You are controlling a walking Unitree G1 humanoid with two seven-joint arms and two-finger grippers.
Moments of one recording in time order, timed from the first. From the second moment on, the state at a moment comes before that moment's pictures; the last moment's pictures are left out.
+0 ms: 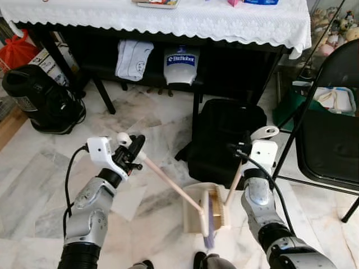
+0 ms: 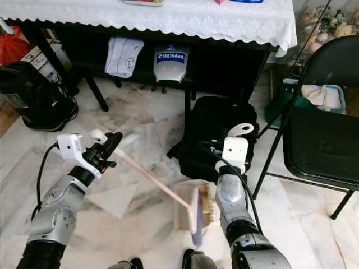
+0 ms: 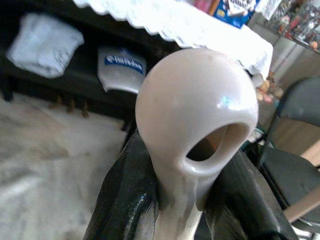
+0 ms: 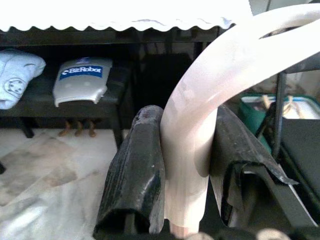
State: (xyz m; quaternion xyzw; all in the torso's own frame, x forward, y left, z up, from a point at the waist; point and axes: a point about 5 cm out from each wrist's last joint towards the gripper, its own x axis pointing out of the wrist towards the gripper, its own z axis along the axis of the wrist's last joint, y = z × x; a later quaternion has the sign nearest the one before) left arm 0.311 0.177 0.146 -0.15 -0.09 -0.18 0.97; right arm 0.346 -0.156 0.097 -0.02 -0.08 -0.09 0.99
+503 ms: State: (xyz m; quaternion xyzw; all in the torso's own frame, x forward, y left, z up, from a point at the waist) left arm 0.317 0.195 0.180 -0.06 -0.16 -0.09 0.98; right arm 0.352 -0.145 0.102 0.04 -0.07 -0.07 0.99
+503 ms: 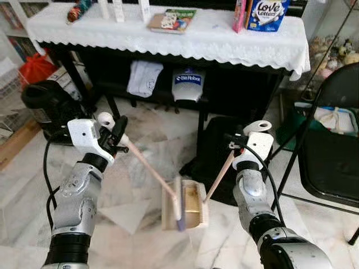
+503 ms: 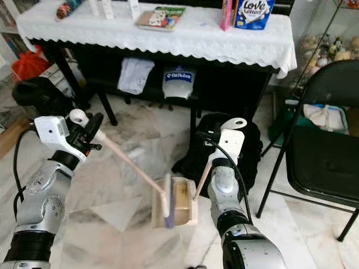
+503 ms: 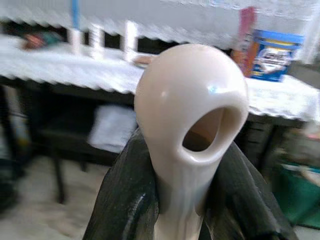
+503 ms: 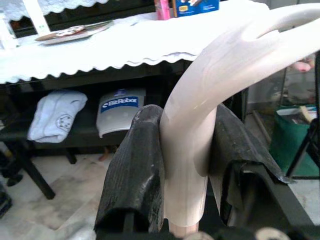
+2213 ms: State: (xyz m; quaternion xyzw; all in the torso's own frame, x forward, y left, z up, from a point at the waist) left arm 0.310 0.178 0.137 0.01 -0.14 -0.03 0.99; right arm 0.352 -0.155 0.108 0.05 -0.09 -0.04 0.99
